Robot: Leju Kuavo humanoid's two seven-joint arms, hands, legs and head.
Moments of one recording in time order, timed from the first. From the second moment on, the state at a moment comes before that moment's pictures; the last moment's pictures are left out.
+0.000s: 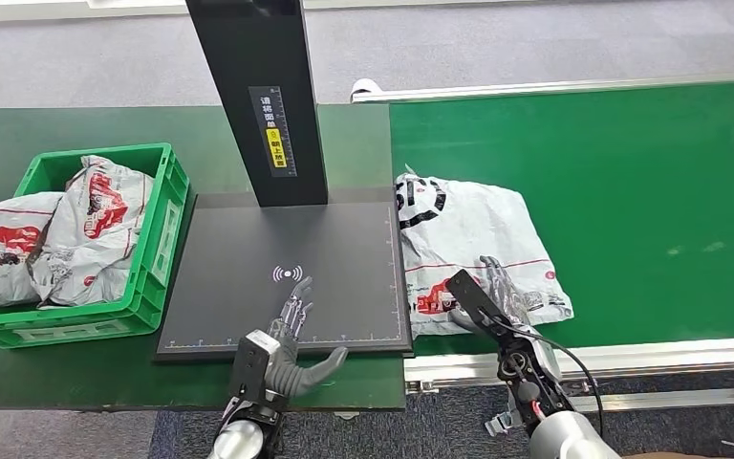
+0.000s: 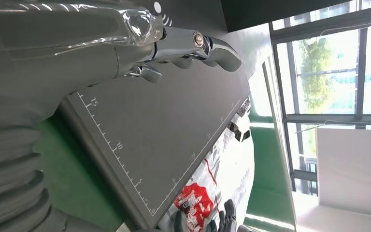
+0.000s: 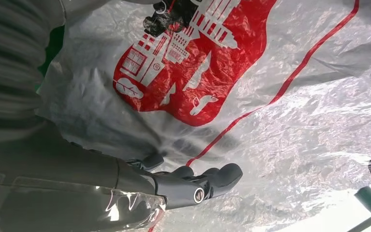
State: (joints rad) left arm -0.12 -0.25 -0.32 -1.08 -0.11 0.01 -0.55; right arm -0.56 0.05 0.00 -0.42 0.84 -0.34 -0.29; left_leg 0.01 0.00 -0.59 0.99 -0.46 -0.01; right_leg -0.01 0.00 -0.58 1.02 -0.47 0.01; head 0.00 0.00
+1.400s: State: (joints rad) left arm -0.21 -0.14 -0.27 -1.32 -0.20 0.19 -0.60; right arm -0.49 0.12 -0.12 -0.64 0.55 -0.12 -0.46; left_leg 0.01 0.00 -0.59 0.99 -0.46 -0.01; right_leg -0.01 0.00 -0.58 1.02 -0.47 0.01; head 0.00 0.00
